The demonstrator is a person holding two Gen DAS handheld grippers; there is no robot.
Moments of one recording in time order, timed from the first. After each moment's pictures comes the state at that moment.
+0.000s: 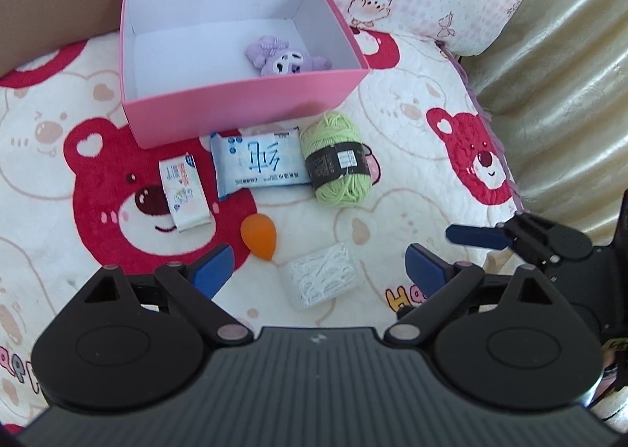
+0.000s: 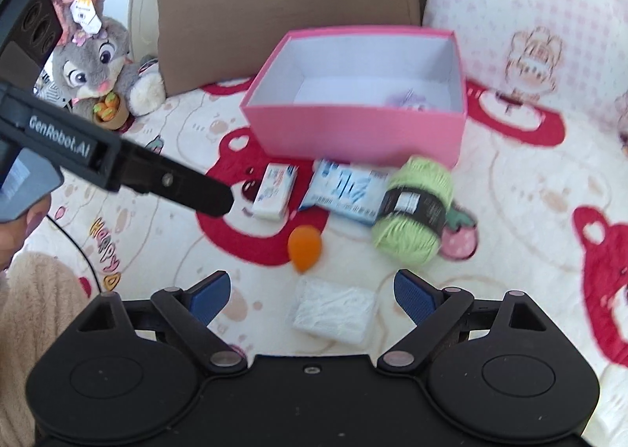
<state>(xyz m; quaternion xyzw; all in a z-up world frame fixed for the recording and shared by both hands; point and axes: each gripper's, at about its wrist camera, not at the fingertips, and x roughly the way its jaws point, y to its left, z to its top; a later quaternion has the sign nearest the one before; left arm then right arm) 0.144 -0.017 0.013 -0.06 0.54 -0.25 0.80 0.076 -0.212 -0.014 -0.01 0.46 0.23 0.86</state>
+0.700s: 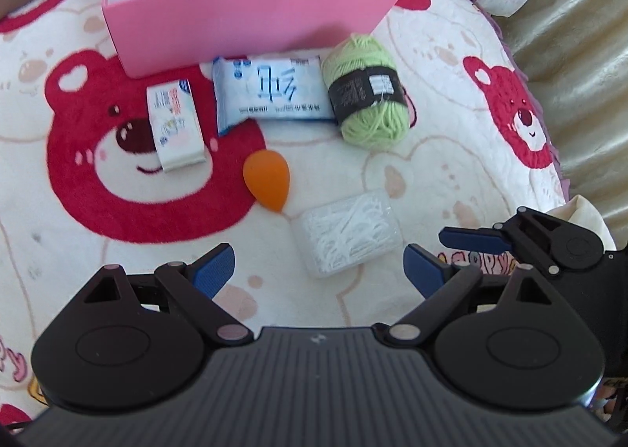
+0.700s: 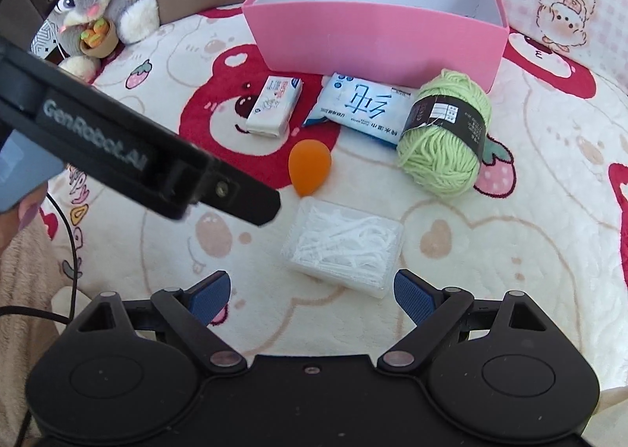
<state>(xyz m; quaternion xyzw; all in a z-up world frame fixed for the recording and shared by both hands) 0.128 -0.036 -0.072 -0.05 0.58 -0.22 0.78 0.069 -0.184 -0.089 -0.06 0.51 0.23 0.83</state>
